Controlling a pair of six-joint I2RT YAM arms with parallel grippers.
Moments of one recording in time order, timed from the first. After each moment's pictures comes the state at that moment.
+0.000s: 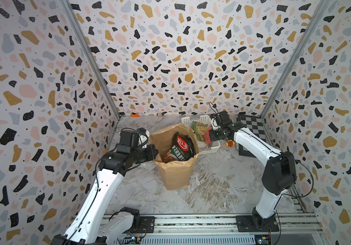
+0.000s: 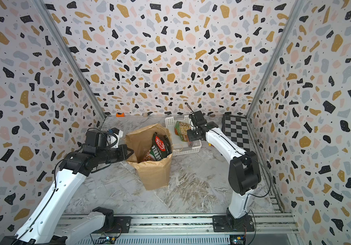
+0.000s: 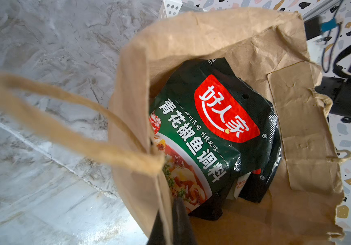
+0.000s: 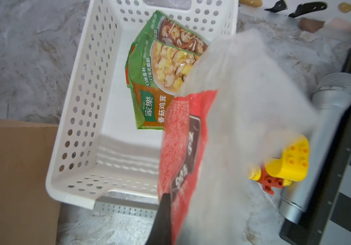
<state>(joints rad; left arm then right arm) -0.22 1.02 1.15 -0.93 0.36 -0.42 0.47 1.77 1.57 -0.73 0.03 0.09</state>
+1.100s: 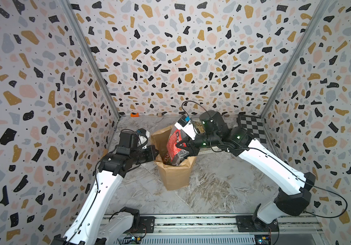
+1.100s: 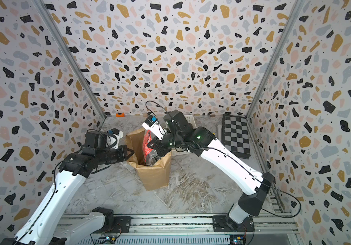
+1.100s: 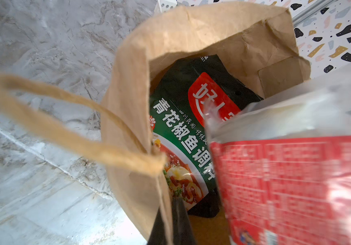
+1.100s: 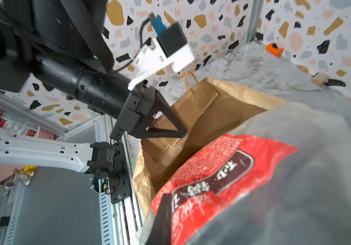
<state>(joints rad) -0.22 1.00 1.13 -0.91 0.39 -0.43 0.92 1.59 1.83 -0.81 -0.42 0.04</state>
